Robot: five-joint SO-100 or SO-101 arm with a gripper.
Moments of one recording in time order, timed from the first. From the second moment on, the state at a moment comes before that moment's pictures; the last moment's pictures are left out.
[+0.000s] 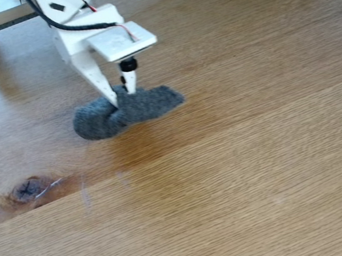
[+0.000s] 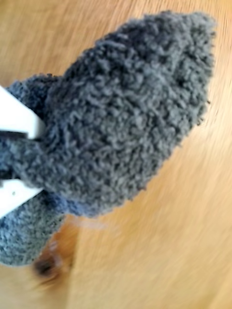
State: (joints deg) arm -8.3 75.2 110.7 17.0 -1.1
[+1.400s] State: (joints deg) arm 19.5 41.6 65.6 54.9 -3.1
